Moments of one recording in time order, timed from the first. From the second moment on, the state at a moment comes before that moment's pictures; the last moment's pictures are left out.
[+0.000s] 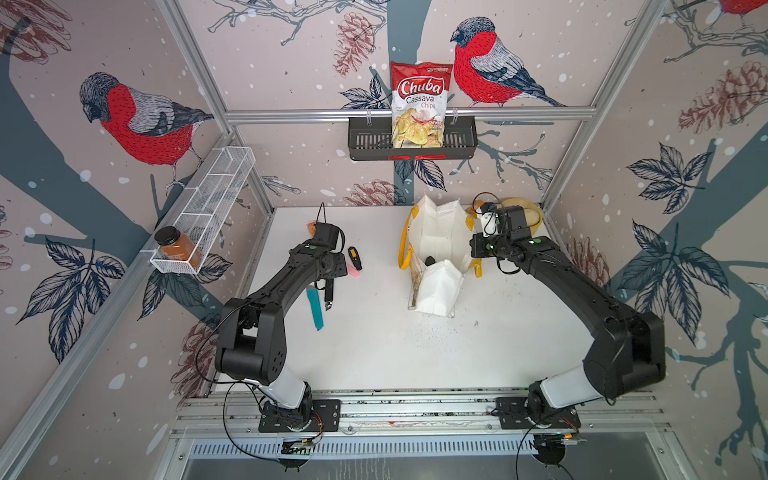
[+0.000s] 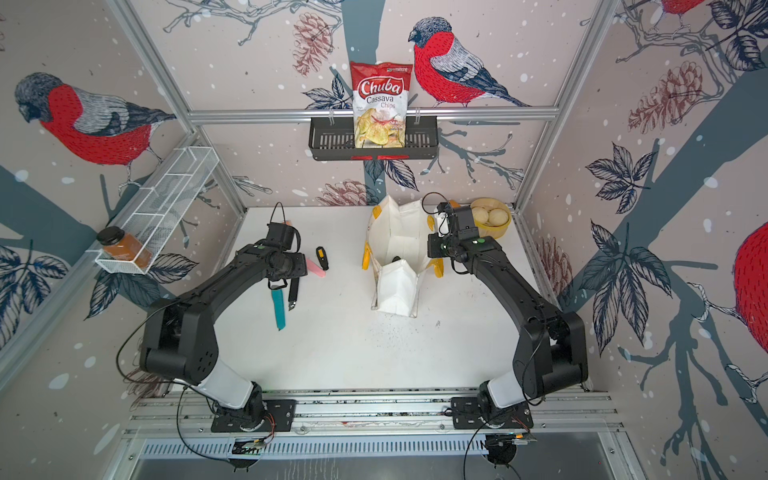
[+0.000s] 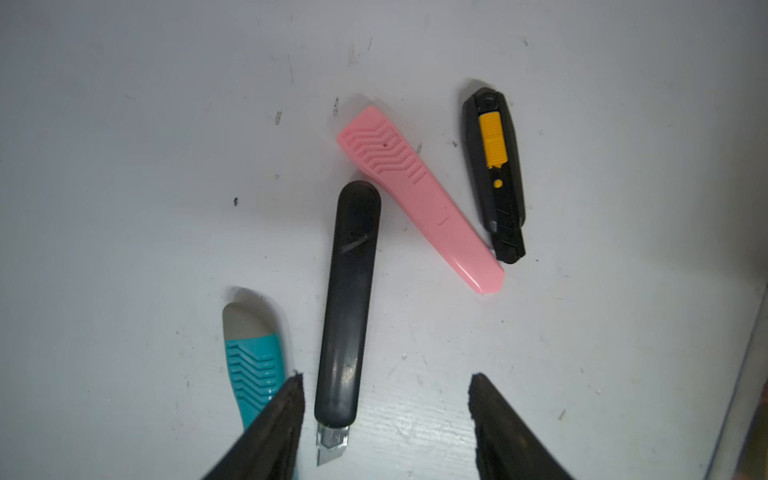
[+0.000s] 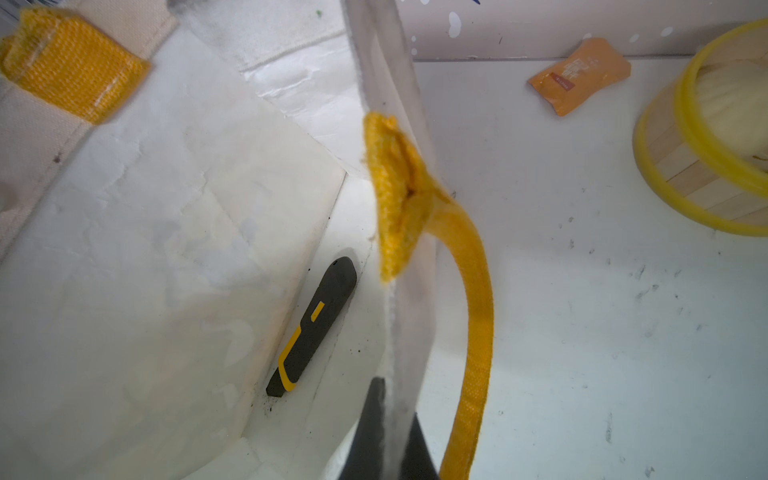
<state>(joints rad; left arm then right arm) -0.17 1.63 1.15 -0.63 -0.11 -0.36 0.33 1.50 1.24 -0.50 -0.14 0.13</state>
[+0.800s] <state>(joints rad) -0.13 1.79 1.08 -0.51 -0.06 -0.37 0.33 1.51 1.23 -0.48 -0.15 0.13</state>
